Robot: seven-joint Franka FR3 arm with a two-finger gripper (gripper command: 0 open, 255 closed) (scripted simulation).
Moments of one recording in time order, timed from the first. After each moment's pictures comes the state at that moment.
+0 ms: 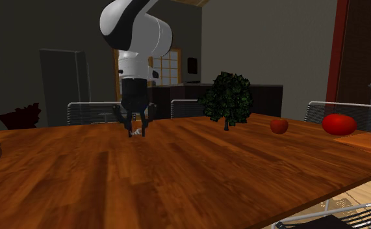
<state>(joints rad) 0.13 0.15 0.43 -1.96 -0.02 2.03 0.70</state>
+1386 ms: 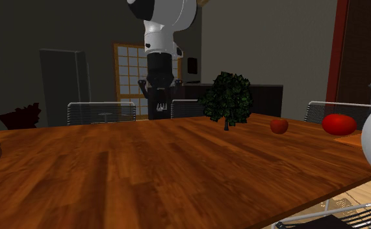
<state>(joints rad) 0.05 -0.05 0.37 -1.99 0.05 1.88 0.53</state>
